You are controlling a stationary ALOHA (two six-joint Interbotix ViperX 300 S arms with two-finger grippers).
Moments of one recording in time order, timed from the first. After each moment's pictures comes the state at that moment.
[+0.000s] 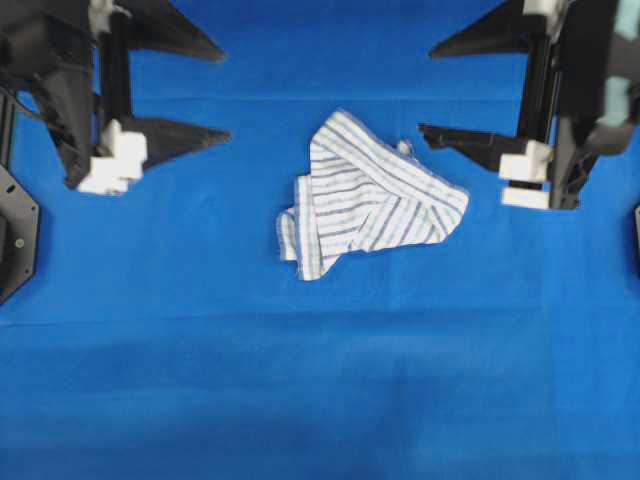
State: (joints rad) left arm 0.12 -0.55 0.46 -0.02 0.49 0.07; right arm 0.05 -0.46 0.36 -0.52 0.69 0.27
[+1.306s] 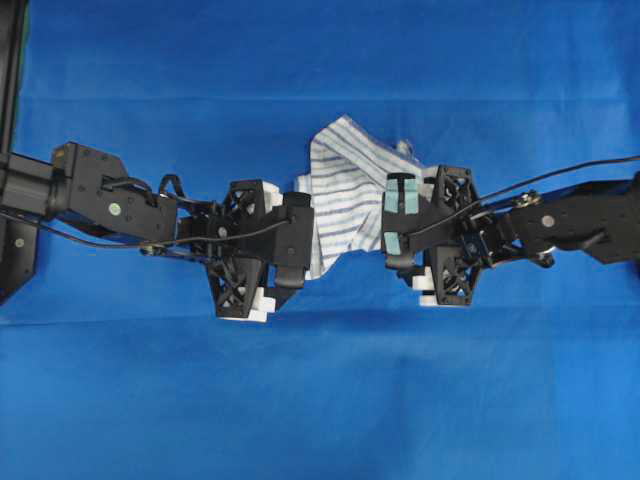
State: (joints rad) left arm -0.06 0.13 0.68 -0.02 0.02 0.07; right arm 0.06 0.08 0.72 -0.50 0.23 0.56
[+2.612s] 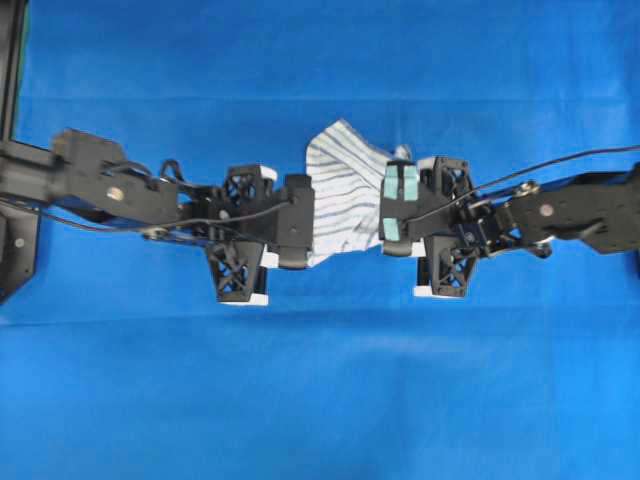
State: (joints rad) left arm -0.02 0.06 0.67 -0.02 0.11 0.08; right arm 0.03 0.02 0.71 -0.50 0.23 0.55
